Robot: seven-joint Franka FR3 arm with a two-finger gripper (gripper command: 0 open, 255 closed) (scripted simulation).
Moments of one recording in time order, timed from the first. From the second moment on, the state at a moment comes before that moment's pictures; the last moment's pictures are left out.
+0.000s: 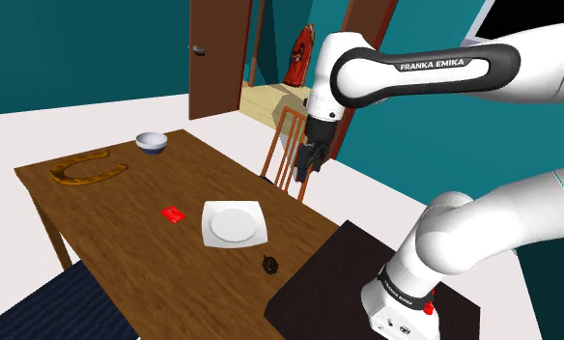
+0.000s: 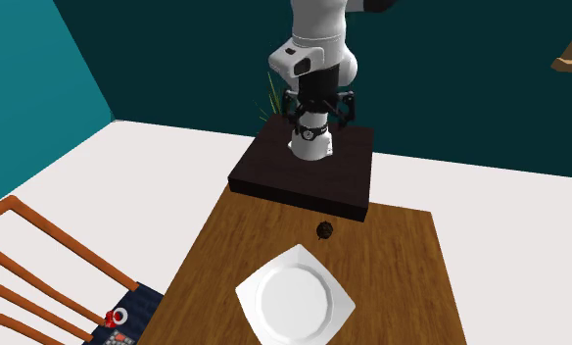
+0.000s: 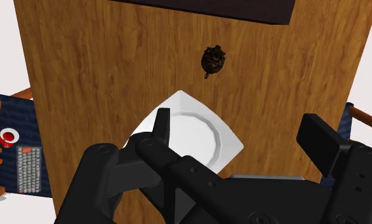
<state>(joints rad) 0.00 -0.60 0.15 -2.54 0.16 1.85 -0.03</state>
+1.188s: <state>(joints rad) 0.00 0.03 0.28 -2.63 0.11 2.43 0.14</state>
